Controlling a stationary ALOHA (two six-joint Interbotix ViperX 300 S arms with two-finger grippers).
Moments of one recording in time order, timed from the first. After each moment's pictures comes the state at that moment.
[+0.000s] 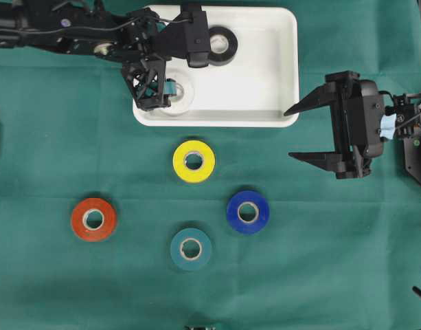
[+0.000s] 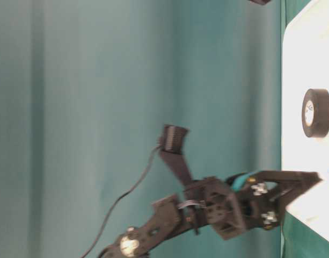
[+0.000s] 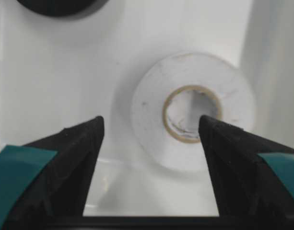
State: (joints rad) left arm 0.27 0.10 0.44 -0.02 0.51 0.18; right arm 0.00 -0.49 1.11 -0.14 -0.07 0.11
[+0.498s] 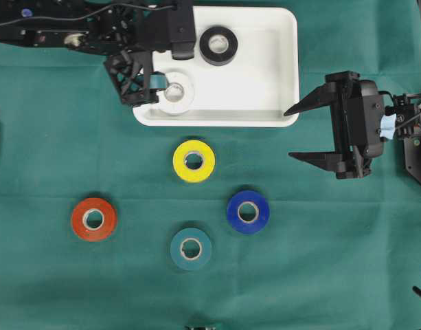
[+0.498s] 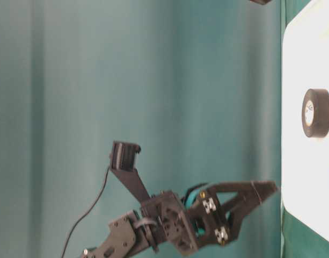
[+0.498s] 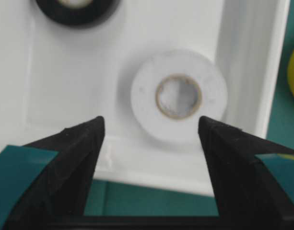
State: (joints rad) left arm 0.26 -0.04 0.48 -0.02 0.59 0.18; right arm 0.00 -0.49 1.11 -0.14 -0.07 0.11
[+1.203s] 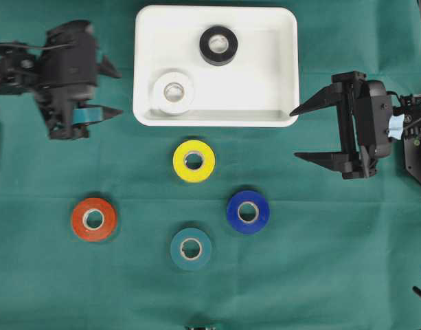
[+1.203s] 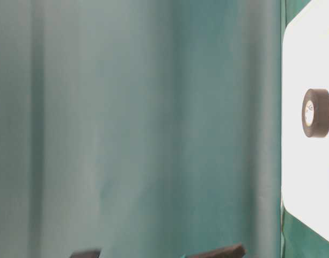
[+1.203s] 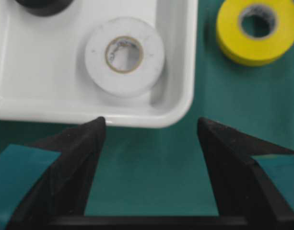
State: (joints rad) left arm 0.15 -0.47 0.91 -0.02 0.28 0.15; right arm 0.00 -0.53 1.14 -0.14 -0.07 0.11
